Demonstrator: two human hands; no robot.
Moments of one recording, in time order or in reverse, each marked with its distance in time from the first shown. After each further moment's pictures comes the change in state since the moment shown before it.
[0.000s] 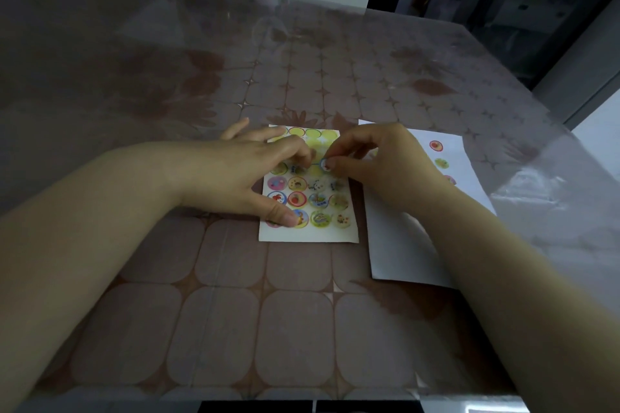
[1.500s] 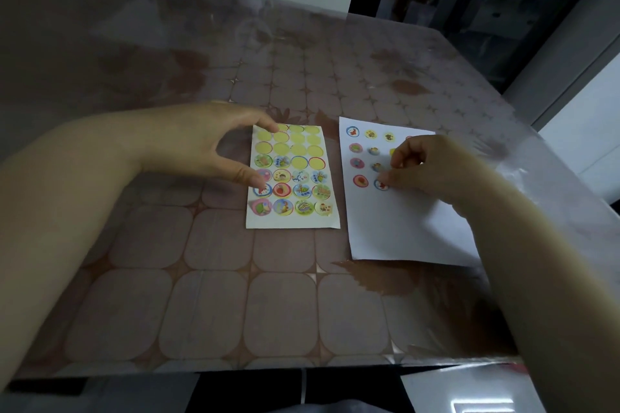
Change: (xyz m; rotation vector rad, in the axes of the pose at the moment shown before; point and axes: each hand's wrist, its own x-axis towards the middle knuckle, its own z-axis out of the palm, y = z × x) left_hand -0.002 -0.026 -0.014 -0.009 0.168 -0.083; right_hand -0.028 0.030 -0.049 -0.046 0.003 0.445
